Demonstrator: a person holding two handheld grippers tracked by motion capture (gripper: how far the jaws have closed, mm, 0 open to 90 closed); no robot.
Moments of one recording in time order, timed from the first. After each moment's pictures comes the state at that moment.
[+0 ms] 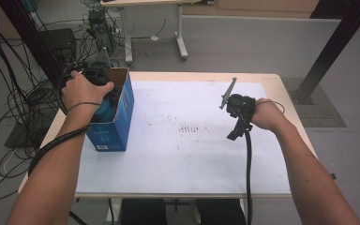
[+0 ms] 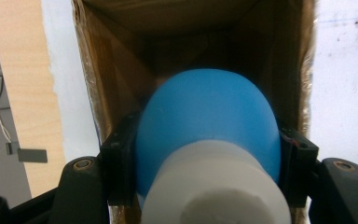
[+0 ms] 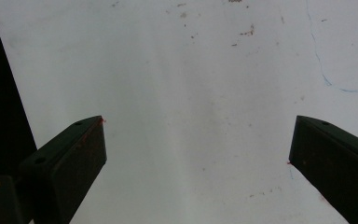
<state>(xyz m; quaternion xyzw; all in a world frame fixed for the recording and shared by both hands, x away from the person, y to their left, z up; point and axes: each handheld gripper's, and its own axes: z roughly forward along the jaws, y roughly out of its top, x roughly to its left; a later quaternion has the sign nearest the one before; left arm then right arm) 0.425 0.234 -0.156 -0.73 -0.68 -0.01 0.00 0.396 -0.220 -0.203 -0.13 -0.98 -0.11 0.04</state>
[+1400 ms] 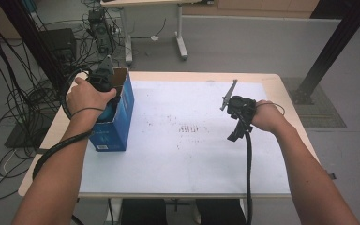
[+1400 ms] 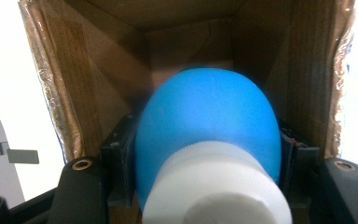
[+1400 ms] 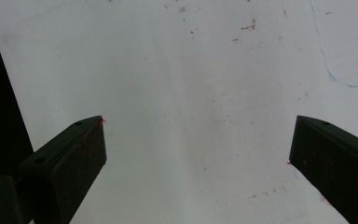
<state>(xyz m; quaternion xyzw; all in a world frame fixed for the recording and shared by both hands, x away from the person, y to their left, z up) 0.429 0.227 -0.176 -0.74 -0.67 -0.01 0.02 0.395 -0.224 -0.210 -0.14 -0.98 -0.11 0.04</state>
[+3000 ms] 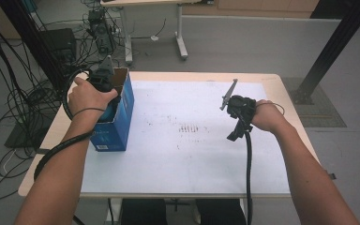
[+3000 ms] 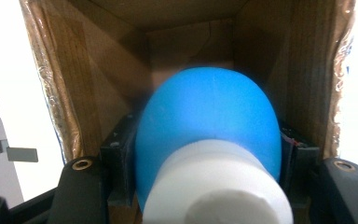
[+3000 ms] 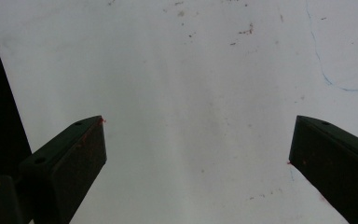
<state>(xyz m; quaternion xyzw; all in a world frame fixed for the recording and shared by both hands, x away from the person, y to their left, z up) 0.428 0.225 -0.177 -0.73 -0.68 -0.01 0.02 0.393 -0.223 -0.208 -0.13 -0.98 -0.11 0.03</state>
